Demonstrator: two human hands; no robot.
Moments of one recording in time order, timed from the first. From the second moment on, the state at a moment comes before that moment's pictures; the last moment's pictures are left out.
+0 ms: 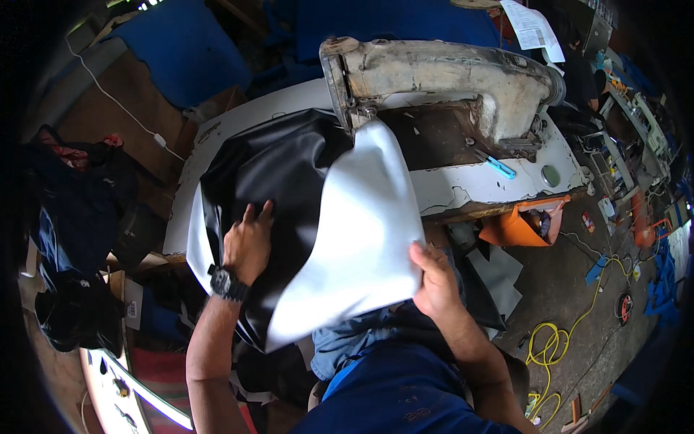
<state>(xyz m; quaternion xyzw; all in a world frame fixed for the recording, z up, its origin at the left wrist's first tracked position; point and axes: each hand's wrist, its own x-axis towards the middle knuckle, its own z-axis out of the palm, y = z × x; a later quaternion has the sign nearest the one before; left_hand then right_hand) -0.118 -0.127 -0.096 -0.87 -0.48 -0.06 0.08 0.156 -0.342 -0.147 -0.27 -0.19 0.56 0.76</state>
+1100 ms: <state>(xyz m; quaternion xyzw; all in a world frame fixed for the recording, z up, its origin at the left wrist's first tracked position) -0.130 -0.034 -0.112 -0.85 -0.53 -0.04 0.06 0.248 -0.363 -0.066 -0.54 -0.82 0.04 0.19</state>
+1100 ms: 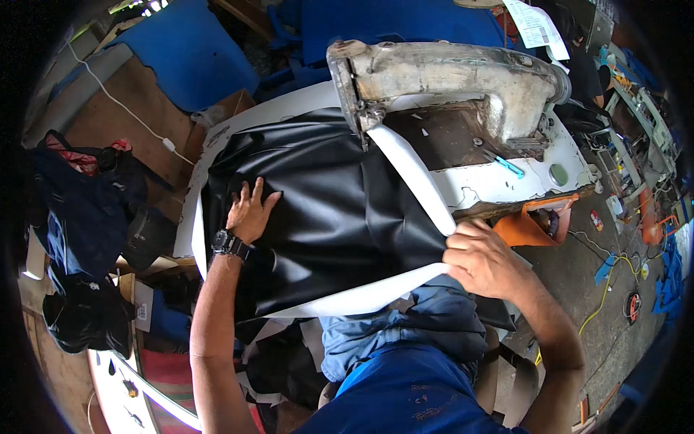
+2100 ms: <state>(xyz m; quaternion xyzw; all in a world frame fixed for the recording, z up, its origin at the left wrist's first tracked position) -0.007 -0.089 -0.096 -0.97 -0.08 -0.16 -0.17 0.178 -0.350 -0.100 -0.30 -0.22 0.49 0.79</state>
